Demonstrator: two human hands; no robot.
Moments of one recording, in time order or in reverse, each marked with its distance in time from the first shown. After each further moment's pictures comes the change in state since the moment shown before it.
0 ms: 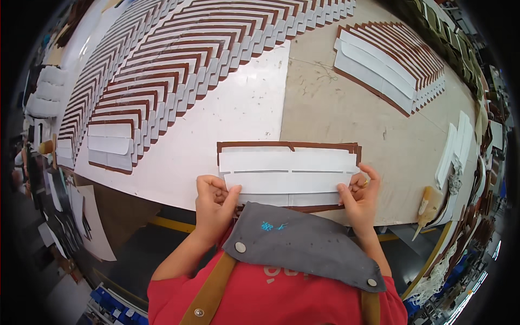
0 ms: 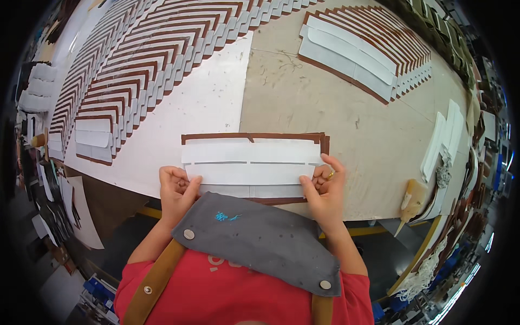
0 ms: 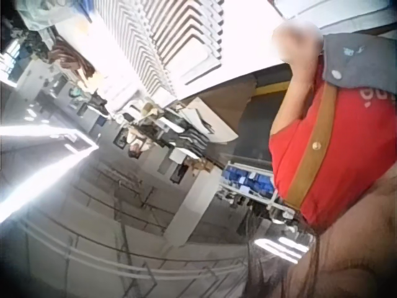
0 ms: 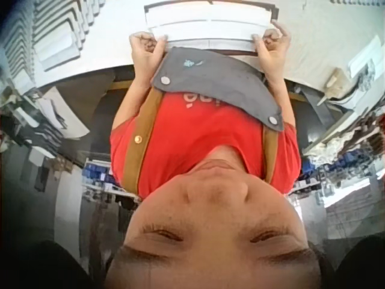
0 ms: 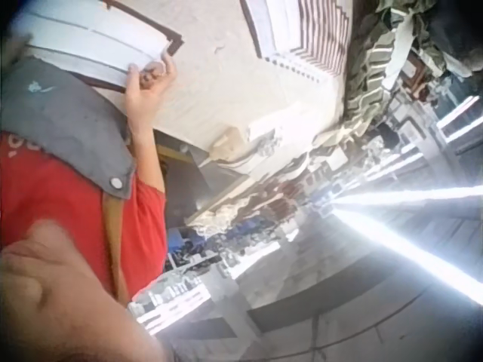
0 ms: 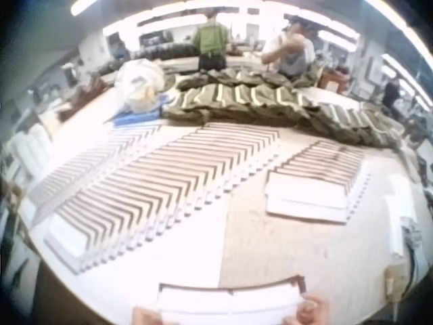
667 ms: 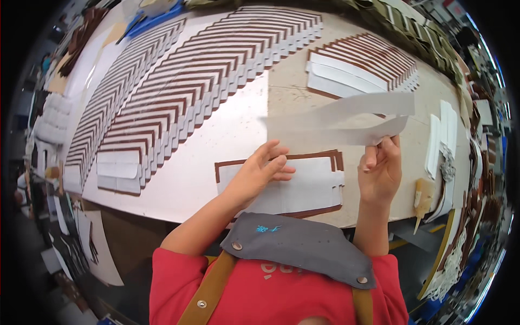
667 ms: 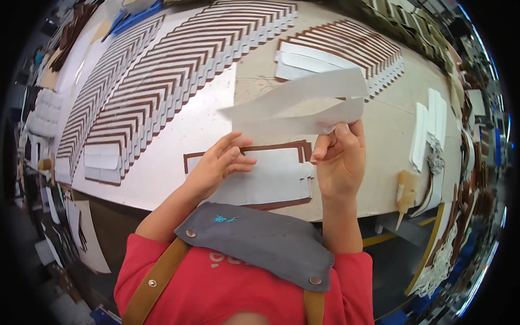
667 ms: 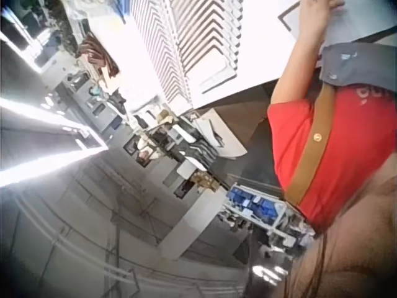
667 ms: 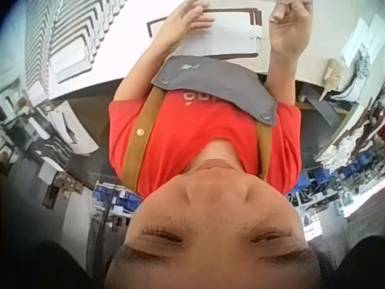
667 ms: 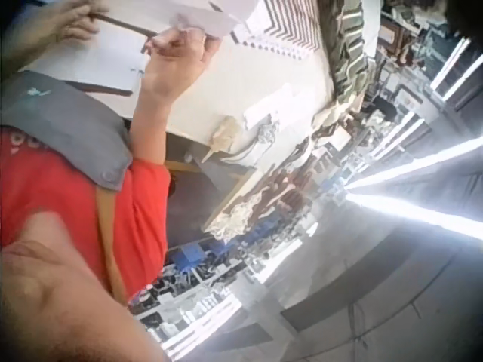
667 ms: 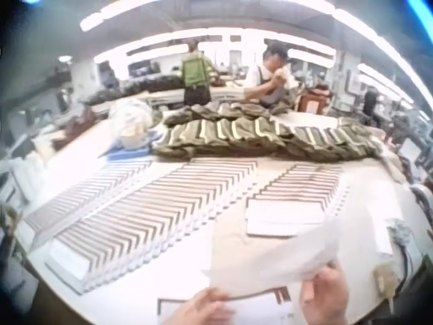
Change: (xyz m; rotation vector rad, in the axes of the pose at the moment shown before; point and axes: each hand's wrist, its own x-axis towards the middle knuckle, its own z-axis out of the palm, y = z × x) left_hand 0.065 0.058 0.067 -0.350 -0.574 -0.179; right_hand 0.049 -0.083 -0.004 0.819 0.083 -0.269
